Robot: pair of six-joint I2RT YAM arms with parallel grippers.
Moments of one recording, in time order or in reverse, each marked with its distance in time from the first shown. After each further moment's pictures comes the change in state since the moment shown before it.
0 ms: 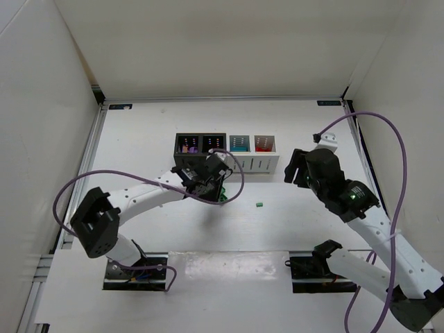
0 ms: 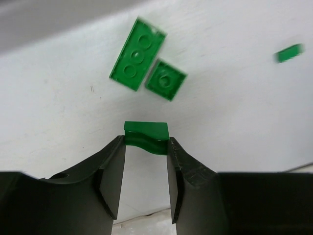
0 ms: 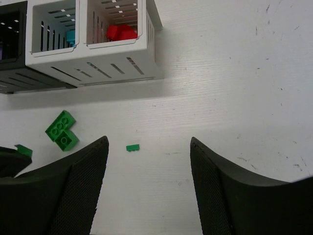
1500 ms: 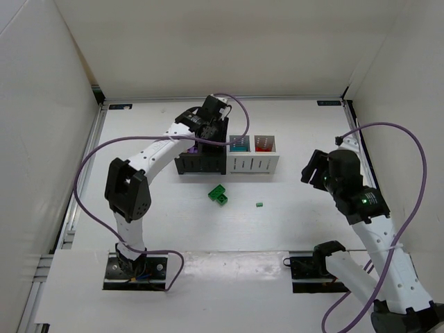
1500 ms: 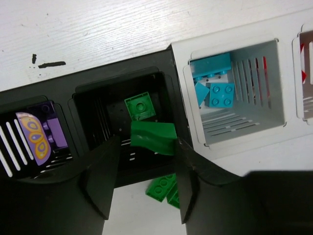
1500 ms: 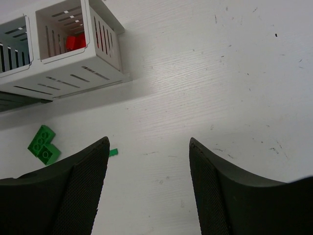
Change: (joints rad) left arm 0.269 0.383 0.687 -0.089 0.022 0.233; right arm -0.298 -0.083 -0.048 -0.033 -0.162 -0.061
